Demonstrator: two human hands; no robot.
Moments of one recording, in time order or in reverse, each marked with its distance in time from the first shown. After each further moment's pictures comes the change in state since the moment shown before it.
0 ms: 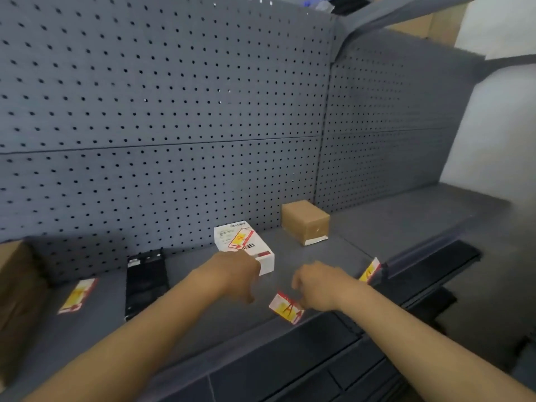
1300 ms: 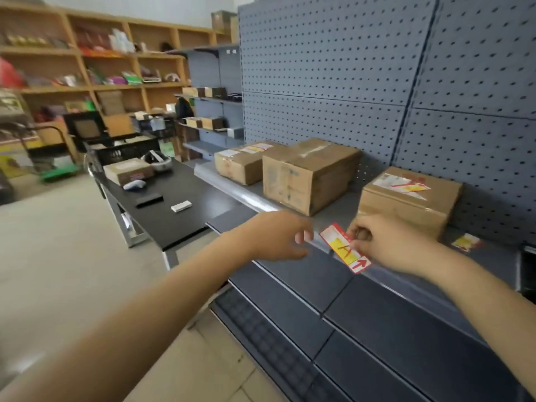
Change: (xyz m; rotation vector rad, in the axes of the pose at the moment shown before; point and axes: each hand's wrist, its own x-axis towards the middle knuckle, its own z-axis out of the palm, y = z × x) left_hand -0.526 -0.085 0.088 -0.340 0.208 -0.959; right_hand -0.131 -0.422 0.055 0.126 0.031 -1.197
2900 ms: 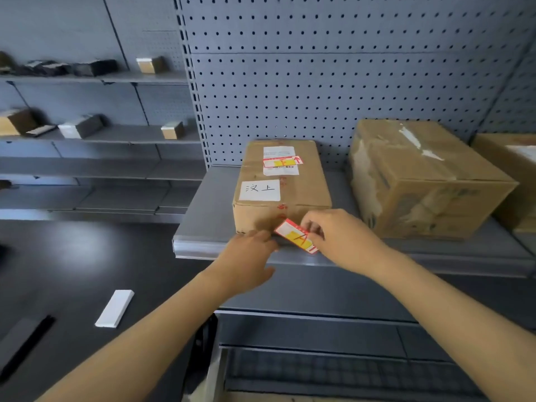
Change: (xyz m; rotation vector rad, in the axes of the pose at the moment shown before) left_hand 0.225 -0.539 0.026 0.114 -0.092 0.547; right_hand 0.458 -0.205 0.179 -0.047 0.255 0.490
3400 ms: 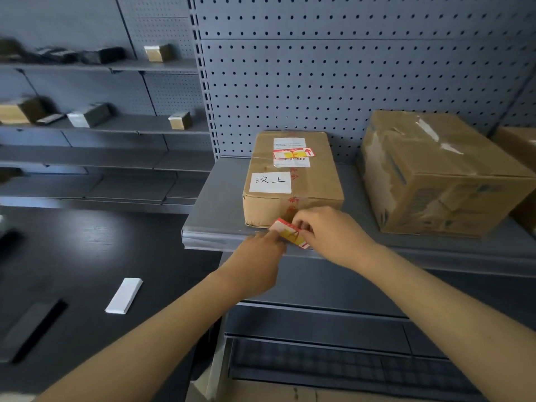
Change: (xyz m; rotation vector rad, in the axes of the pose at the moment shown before) left_hand -0.008 0.008 0.009 -0.044 -0.021 -0.036; right_hand 0.020 -0.011 0.026 -0.070 -0.018 -0.102
